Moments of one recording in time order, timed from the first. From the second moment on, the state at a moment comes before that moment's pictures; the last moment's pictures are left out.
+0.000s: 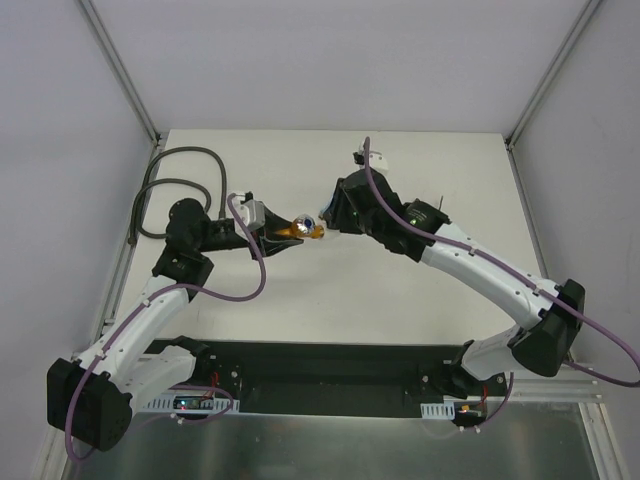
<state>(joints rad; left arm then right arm) -0.37 0.95 0.69 0.34 1.08 0.02 0.91 1.43 1.42 -0.61 0.34 0.75</state>
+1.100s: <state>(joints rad) -0.39 0.96 0.73 0.24 1.10 0.13 0.85 1.46 1.45 -0.65 0.20 0.71</state>
